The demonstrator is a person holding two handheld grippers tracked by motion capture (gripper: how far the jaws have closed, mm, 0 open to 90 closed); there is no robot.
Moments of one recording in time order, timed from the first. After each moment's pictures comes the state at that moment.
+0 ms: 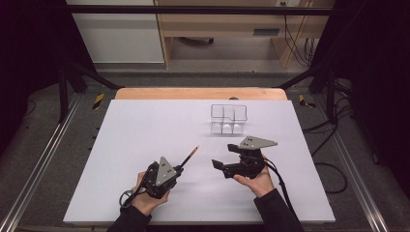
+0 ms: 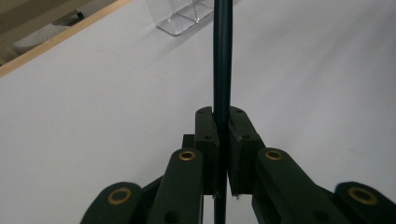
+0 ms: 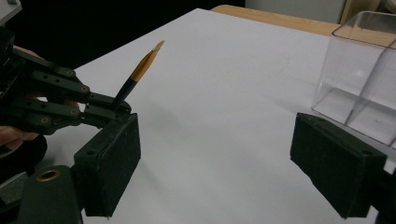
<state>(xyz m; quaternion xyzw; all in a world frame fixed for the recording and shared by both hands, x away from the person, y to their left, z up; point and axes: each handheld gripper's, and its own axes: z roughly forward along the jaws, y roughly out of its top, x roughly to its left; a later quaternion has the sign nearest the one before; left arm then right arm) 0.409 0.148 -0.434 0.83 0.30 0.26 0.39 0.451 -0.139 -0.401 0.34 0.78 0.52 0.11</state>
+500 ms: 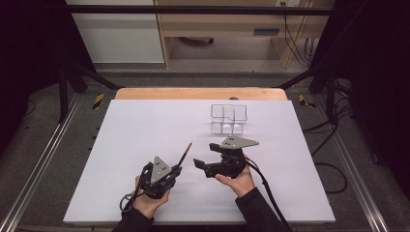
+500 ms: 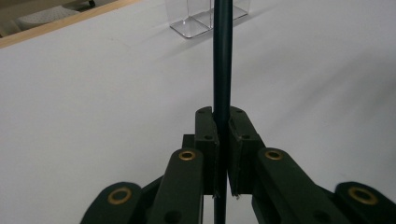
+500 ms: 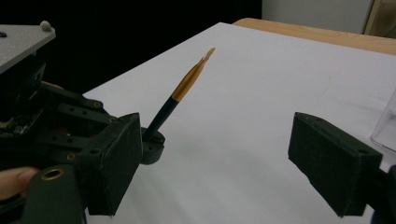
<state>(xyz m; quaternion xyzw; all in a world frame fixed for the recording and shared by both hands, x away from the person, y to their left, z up) 0.406 0.150 -0.437 0.79 0.36 0.24 0.43 0.454 -0.092 -0.402 0.33 0.76 0.55 0.10</state>
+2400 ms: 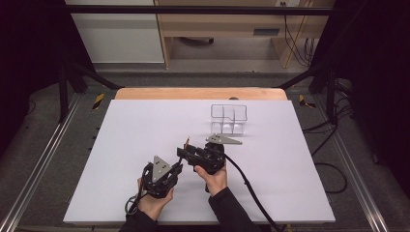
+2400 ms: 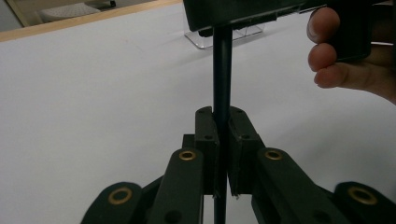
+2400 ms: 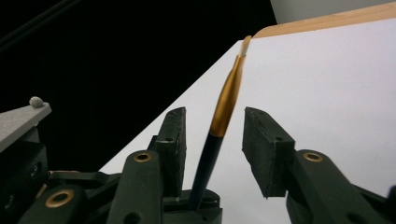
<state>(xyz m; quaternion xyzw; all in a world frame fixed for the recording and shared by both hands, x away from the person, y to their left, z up) 0.405 0.142 -0.437 0.76 0.41 0.24 0.44 0.470 -0.043 -0.423 0.40 0.67 0.62 0.00</state>
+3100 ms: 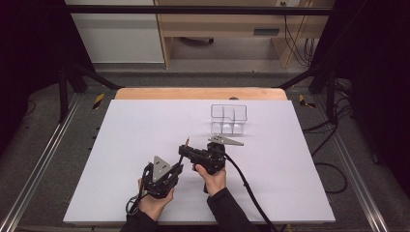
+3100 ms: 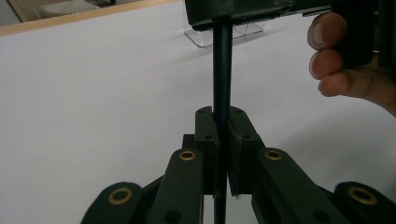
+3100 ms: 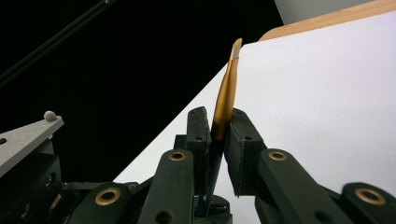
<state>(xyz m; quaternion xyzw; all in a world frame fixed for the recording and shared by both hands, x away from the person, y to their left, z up) 0.405 0.141 -0.439 0.76 0.42 0.24 0.44 0.471 -0.045 -0.429 0.42 0.65 0.64 -0.03</state>
